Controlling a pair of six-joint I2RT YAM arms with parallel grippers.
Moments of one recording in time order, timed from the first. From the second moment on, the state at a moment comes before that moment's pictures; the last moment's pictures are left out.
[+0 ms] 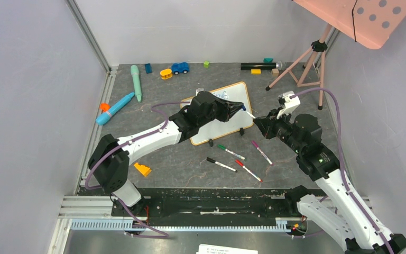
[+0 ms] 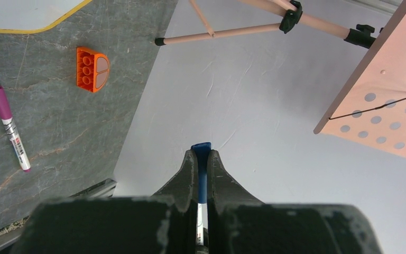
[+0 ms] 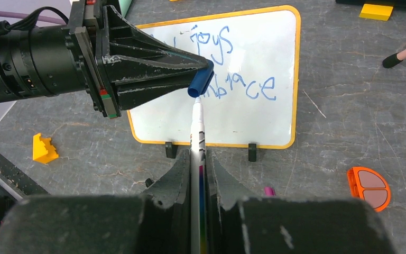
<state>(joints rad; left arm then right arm) -0.85 1.60 1.18 0.10 -0.05 -1.76 0.45 0.72 0.80 -0.31 -0.10 0.22</state>
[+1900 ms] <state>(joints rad) -0.88 1.62 1.21 0.07 -0.21 -1.76 0.47 0.92 0.81 -0.12 -0.01 0.23</state>
